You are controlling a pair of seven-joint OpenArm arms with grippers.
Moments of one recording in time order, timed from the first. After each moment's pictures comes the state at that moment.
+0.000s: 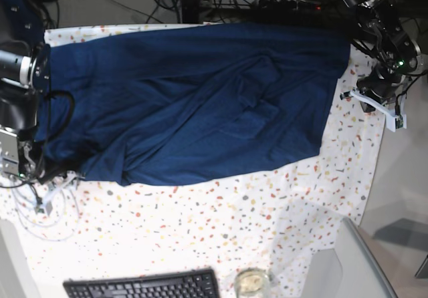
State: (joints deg) left arm 7.0 -5.4 -43.5 84.6 -4.5 -25.3 39.0; right arm 31.4 14.8 14.7 27.9 -1.7 19.9 -28.3
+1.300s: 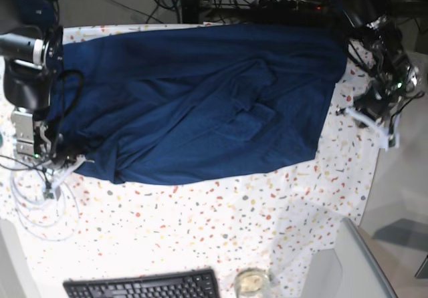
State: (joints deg) left arm 0.7 -8.6 -37.4 76.8 -4.5 -25.3 39.0; right arm 24.1 11.3 15.2 34.9 -5.8 16.4 -24.3
